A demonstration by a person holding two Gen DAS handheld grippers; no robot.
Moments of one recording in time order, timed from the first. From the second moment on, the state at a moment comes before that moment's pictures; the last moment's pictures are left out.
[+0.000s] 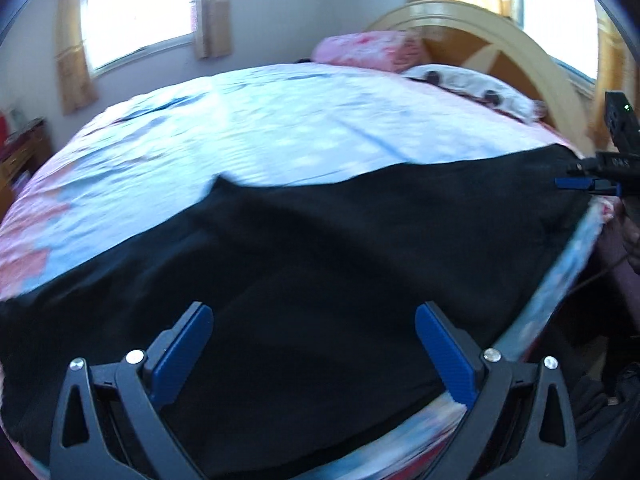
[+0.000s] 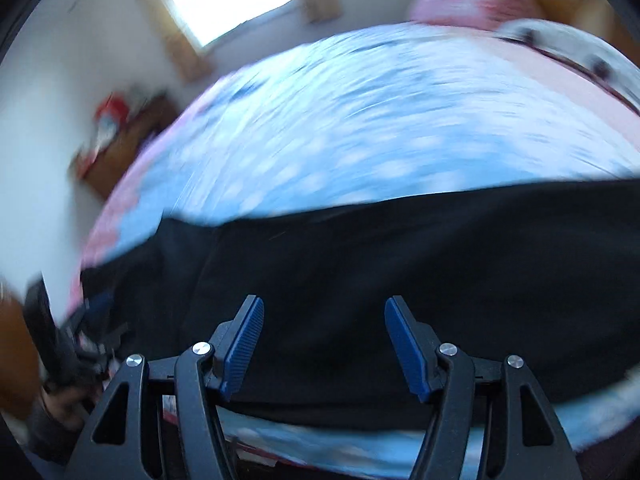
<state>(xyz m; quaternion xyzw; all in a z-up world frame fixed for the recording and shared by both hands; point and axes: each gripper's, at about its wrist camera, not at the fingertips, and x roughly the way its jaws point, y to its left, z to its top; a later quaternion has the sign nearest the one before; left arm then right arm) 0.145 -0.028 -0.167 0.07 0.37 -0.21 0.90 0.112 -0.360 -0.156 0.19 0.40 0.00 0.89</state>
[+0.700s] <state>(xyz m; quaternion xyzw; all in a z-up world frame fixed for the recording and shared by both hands) 0.147 -0.101 -0.198 0.11 0.38 -0.33 0.86 0.056 -0.546 -0.154 0.39 0.30 -0.19 0.85</state>
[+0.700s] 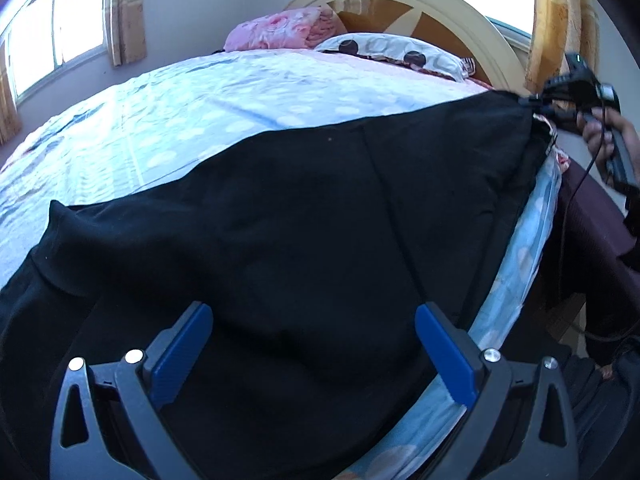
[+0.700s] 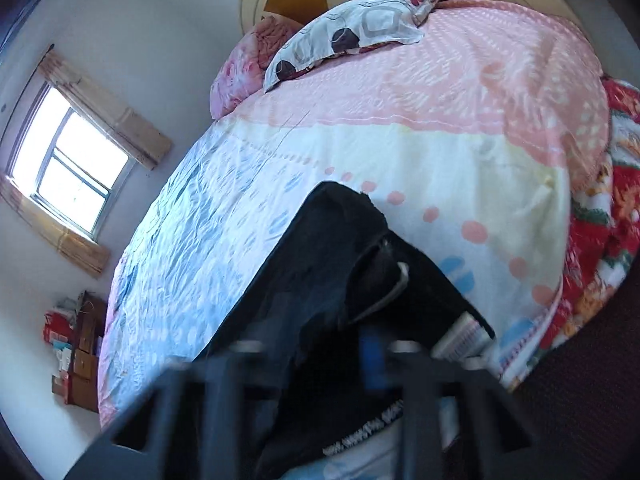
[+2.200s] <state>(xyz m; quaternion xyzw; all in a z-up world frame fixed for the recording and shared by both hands) 0.143 -0.107 -0.207 0.15 0.35 -0.34 0.86 0.084 -0.576 -0.117 0.23 0.33 -0.12 0.91</state>
